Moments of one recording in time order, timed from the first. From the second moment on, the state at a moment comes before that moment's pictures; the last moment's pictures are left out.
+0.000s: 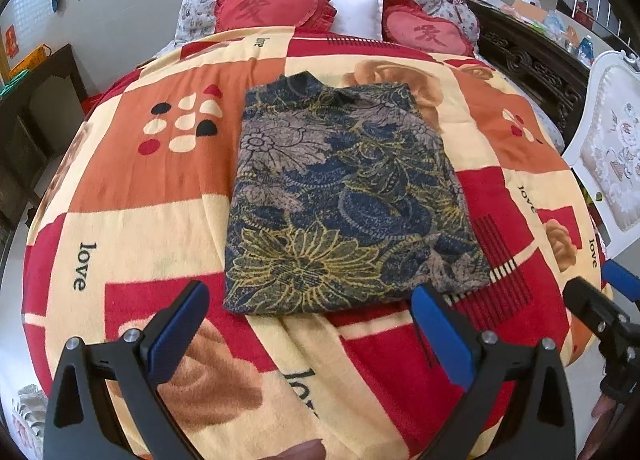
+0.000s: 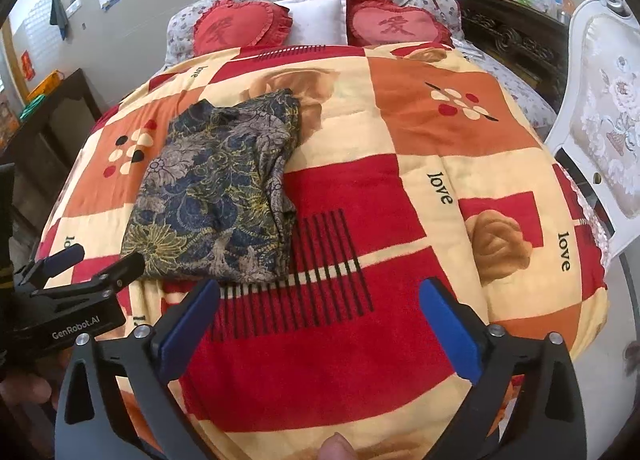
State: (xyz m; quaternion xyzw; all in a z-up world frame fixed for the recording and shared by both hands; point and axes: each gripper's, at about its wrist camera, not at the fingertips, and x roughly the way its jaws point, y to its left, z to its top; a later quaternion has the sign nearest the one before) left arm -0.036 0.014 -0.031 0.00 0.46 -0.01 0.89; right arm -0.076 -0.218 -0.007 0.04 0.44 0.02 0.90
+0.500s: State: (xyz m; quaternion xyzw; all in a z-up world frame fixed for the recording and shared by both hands) left arm -0.029 0.017 -0.025 -0.01 0.46 0.00 0.89; right arm -0.073 -0.212 0.002 0.02 0.44 0.04 0.90
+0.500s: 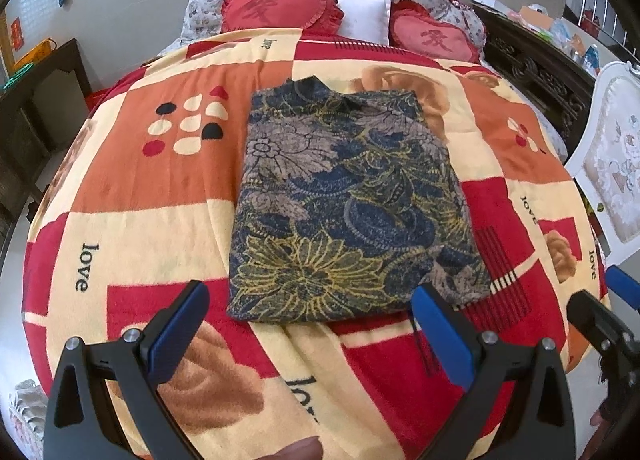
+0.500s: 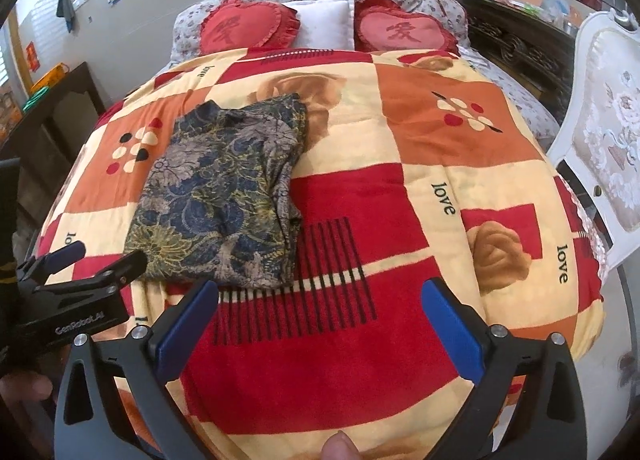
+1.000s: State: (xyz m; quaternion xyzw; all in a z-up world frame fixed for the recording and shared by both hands) left arm -0.024 0.018 -0.023 -0.01 0.46 0.00 0.89; right arm -0.072 -0.212 0.010 0.02 0.43 0.05 0.90
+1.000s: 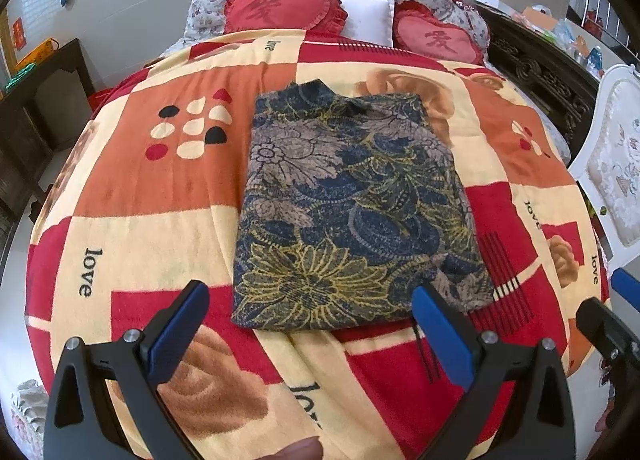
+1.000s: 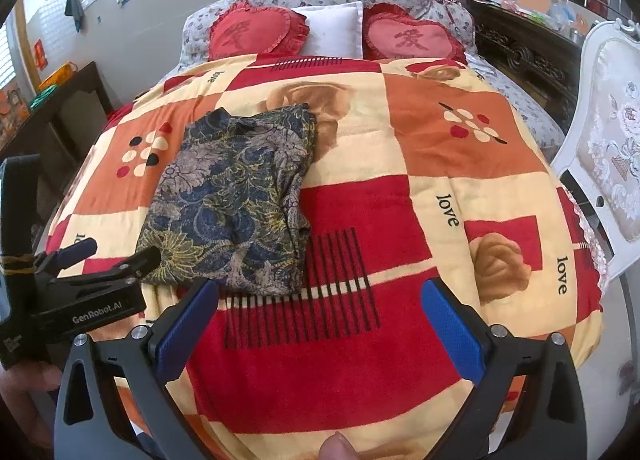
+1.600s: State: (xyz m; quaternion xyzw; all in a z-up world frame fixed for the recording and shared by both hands) left arm -0.023 0.018 -0.021 -0.02 0.46 0.01 0.89; right arm -0.073 -0.213 0.018 0.02 0.43 0.05 0.90
